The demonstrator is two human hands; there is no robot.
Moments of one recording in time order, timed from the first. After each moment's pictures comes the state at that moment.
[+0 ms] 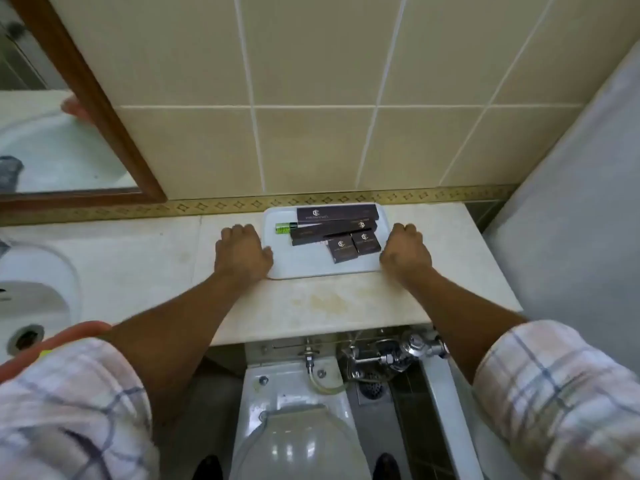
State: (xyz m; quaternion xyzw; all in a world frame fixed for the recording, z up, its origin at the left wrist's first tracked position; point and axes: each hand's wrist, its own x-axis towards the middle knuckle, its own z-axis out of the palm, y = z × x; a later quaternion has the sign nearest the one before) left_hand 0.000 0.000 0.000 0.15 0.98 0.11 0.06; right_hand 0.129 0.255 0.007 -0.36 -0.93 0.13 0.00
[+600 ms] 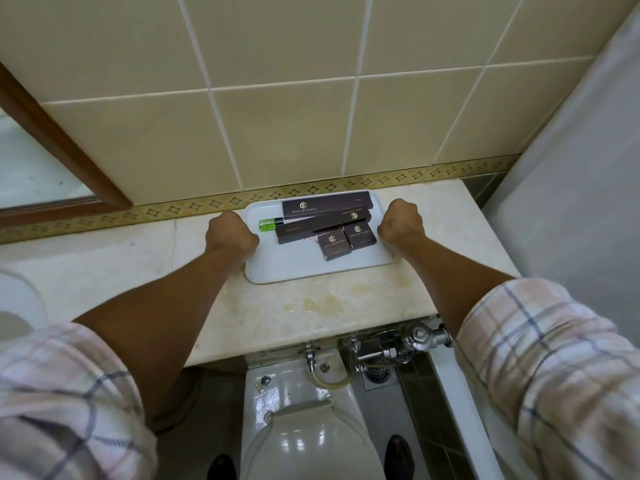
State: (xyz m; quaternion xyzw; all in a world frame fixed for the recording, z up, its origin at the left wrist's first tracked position) left_hand -0.043 0.040 -0.002 0.04 0.97 0.21 0.13; right_hand 0.086 0.299 -0.016 -0.44 -0.87 0.22 0.01
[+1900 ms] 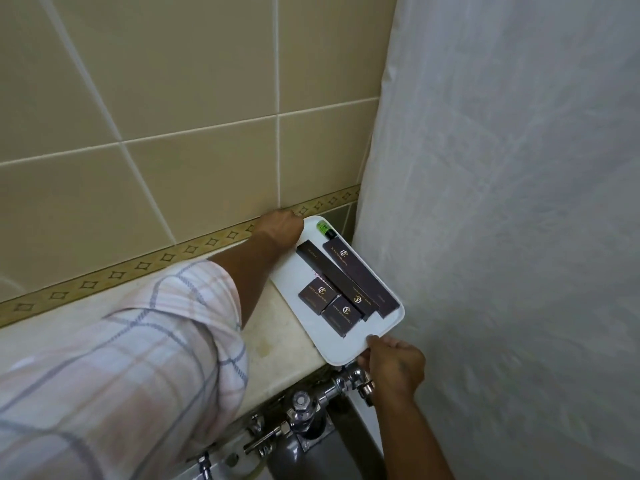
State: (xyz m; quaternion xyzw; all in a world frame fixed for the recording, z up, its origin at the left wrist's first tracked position) left_hand 0.033 0.402 -0.007 0.57 0.82 -0.09 0.00; right_hand 0.310 0.334 -0.037 -0.72 -0.37 0.49 0.30
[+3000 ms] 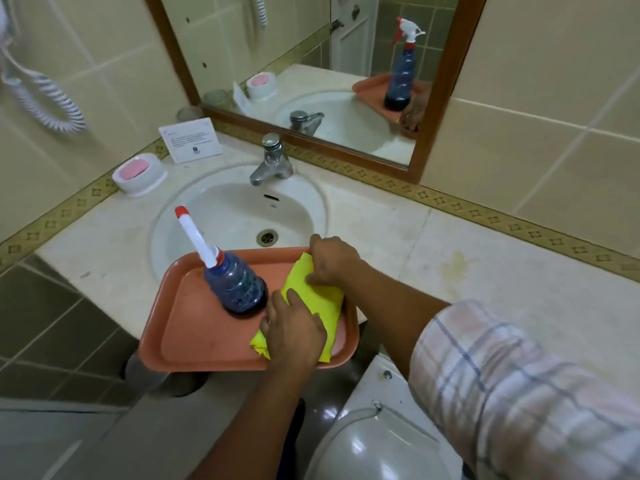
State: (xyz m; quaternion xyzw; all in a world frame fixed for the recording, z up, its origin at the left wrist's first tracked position) left_hand 0.160 -0.269 -0.018 -0.24 0.95 0.17 0.05; right_hand 0.029 -0.204 0.017 0.21 -0.96 0.11 -0.16
